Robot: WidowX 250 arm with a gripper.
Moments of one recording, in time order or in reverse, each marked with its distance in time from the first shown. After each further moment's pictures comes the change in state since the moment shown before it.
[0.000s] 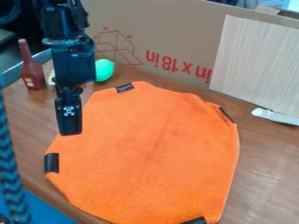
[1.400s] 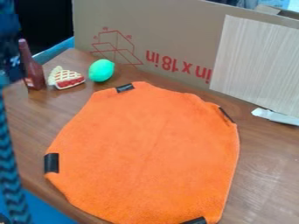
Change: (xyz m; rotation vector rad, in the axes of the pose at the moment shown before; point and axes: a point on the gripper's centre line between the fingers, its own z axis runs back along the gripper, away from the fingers) arm -0.090 0.125 0.042 0.241 -0.219 0.495
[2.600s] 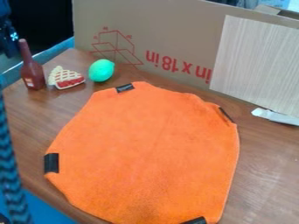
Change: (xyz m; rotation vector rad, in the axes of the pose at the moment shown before) arm 0.024 0.096 -0.018 0.061 0.004 0.251
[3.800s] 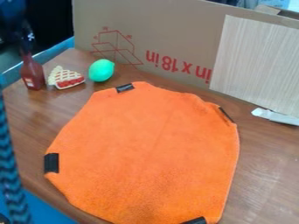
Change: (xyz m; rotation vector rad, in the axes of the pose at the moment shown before) arm 0.034 0.000 -0.010 0.090 -0.125 -0.052
